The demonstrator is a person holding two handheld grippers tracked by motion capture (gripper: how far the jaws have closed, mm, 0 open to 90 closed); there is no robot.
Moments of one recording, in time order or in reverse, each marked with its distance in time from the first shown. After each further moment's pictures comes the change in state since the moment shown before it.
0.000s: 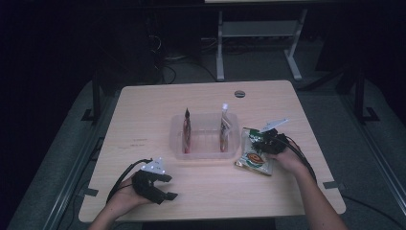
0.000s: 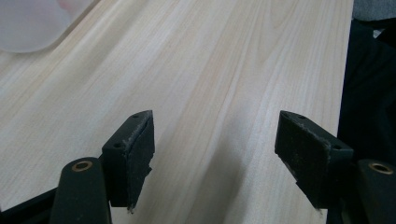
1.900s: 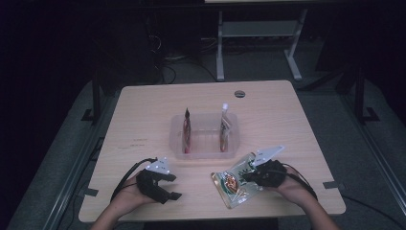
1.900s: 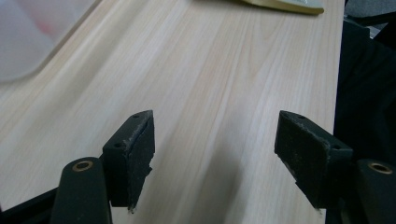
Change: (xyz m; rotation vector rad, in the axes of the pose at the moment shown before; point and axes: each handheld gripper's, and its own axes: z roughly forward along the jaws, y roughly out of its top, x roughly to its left) left arm -0.003 0.012 0.008 -0.012 -0.018 0.049; right arm 0.097 -0.026 -0.047 -0.003 0.259 -0.174
